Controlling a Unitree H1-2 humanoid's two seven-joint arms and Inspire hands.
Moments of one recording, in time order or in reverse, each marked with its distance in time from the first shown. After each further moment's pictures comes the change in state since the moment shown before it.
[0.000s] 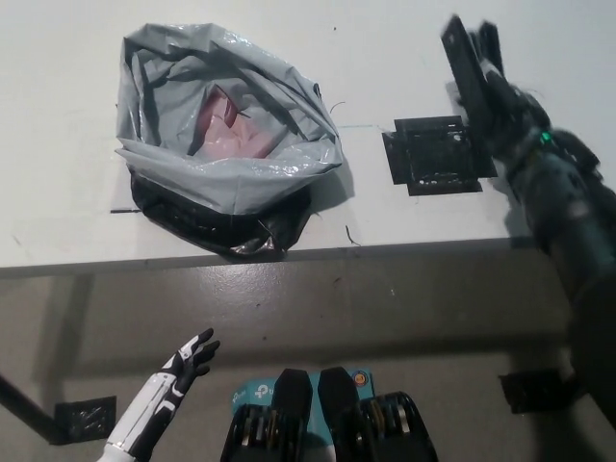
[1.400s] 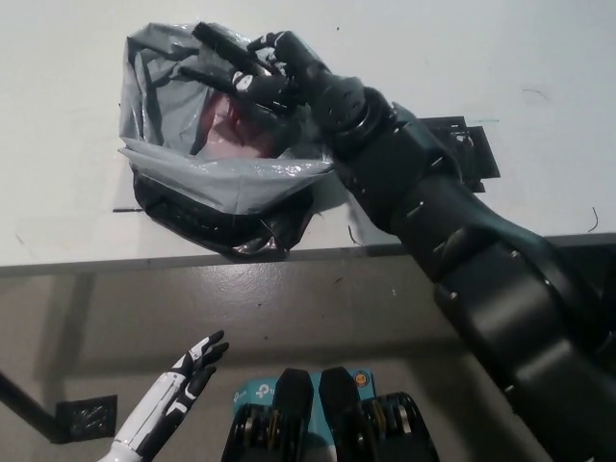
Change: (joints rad) left_arm -0.014 0.017 -0.031 -0.004 0.040 -0.001 0.000; right_arm -0.150 0.239 0.947 0.035 -0.359 -0.046 -0.042
